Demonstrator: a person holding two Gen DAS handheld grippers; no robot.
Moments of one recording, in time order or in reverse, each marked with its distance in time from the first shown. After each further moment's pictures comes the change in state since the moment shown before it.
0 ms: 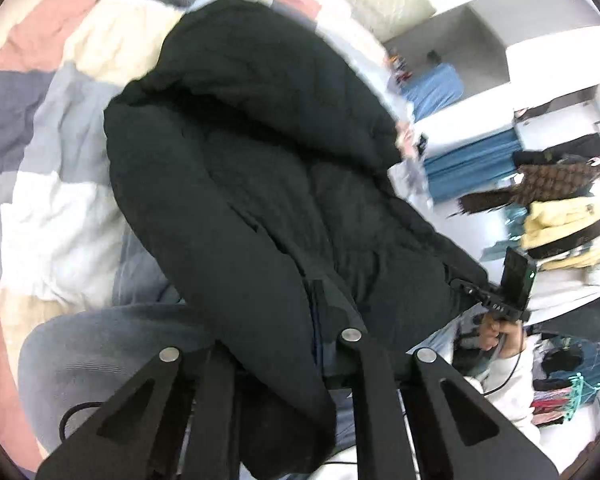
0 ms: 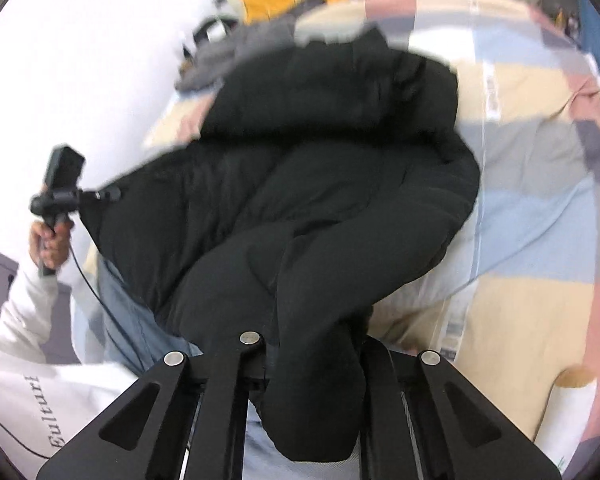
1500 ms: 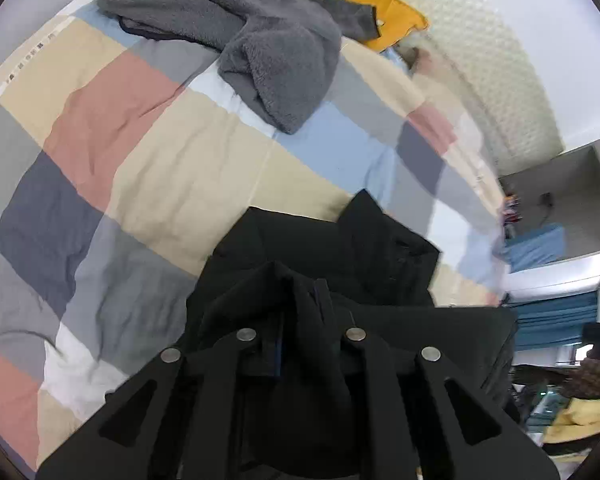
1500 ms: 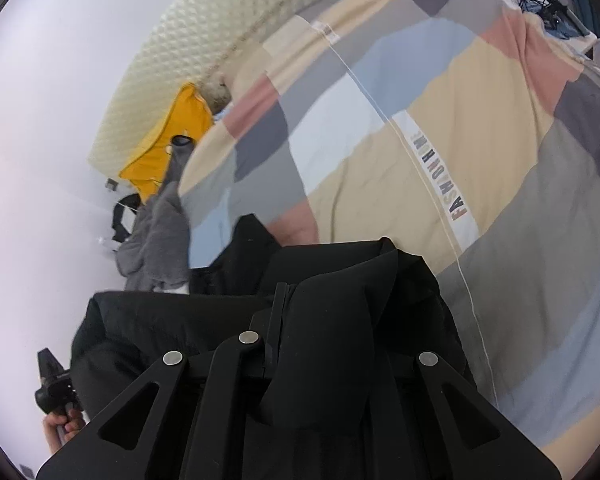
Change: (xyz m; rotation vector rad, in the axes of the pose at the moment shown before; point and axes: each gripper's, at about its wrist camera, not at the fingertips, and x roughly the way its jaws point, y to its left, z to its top) left arm 0.030 0.033 0.227 -0.365 -0.233 0.390; right arm 0.110 -0.177 0.217 0.593 -0.302 -0.049
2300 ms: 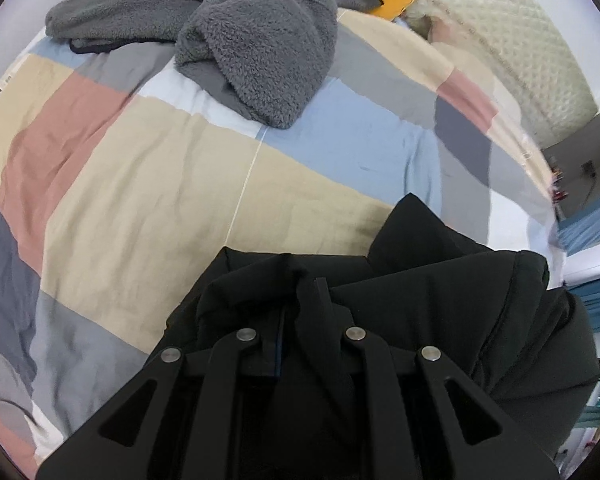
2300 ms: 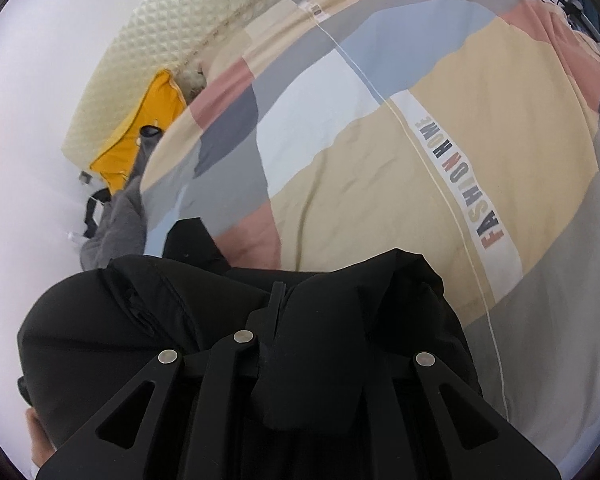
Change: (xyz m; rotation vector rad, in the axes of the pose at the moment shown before) left arm 0.110 -0.024 0.024 0.117 -0.034 0.117; right arm 0.081 -0.026 0.009 -0.034 -0.021 -0.042
